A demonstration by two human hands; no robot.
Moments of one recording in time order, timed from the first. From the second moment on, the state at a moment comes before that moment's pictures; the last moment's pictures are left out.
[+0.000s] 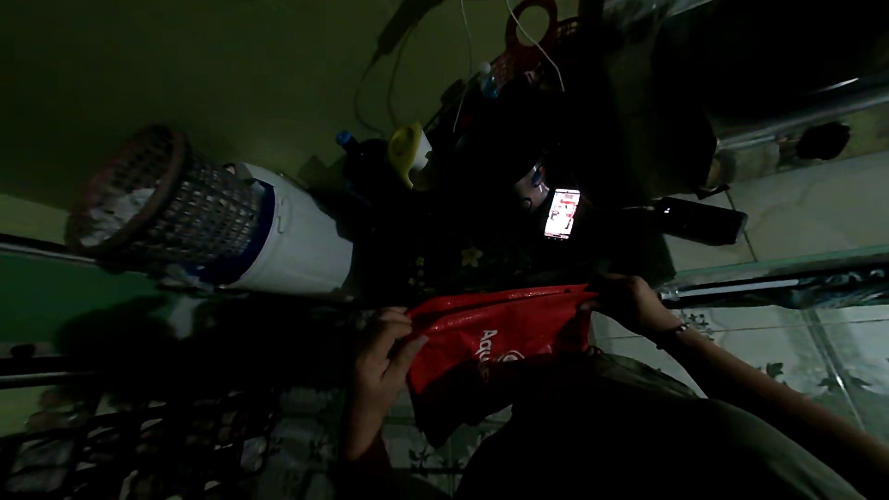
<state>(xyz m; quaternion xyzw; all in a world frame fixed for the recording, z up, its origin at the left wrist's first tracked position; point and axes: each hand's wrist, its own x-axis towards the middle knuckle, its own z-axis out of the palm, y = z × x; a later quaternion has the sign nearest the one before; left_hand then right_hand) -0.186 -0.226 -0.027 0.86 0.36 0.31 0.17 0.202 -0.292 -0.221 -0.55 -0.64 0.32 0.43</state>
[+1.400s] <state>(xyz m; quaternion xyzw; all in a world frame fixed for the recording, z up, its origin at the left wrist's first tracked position) -0.092 -0.217 -0.031 0.83 0.33 0.23 0.38 0.141 -0.268 -0.151 -0.31 -0.60 0.49 0.55</state>
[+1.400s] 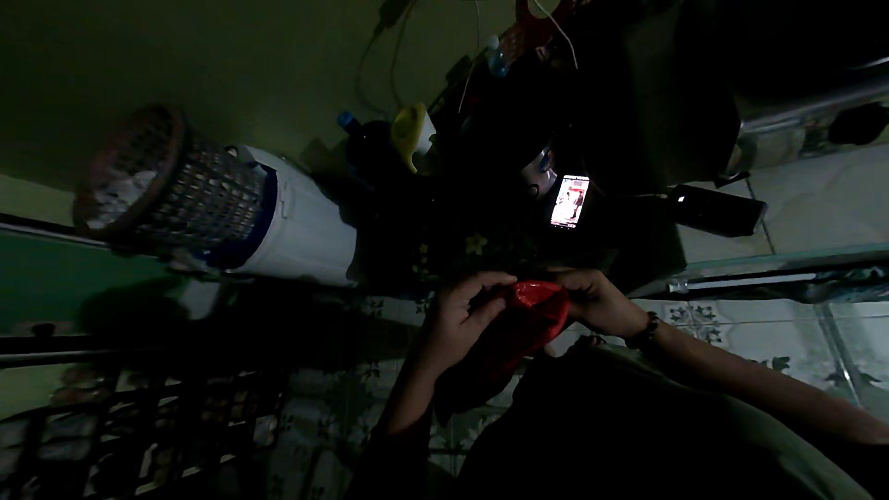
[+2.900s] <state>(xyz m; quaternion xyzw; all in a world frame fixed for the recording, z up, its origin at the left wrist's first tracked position) -0.091 -0.220 -0.036 0.77 0.48 0.21 0.37 0.128 -0.277 -0.129 -0.32 -0.81 0.13 0.48</state>
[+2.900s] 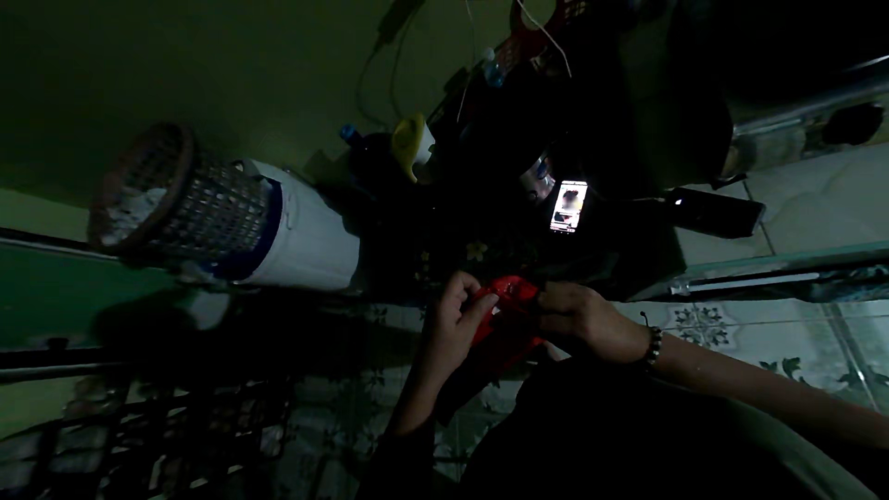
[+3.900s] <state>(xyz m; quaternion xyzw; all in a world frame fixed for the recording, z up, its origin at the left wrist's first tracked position) -0.104 -0.203 -0.025 0.83 0.35 0.08 0.42 0.130 -0.289 -0.132 -0.34 -0.79 0.12 0.50</state>
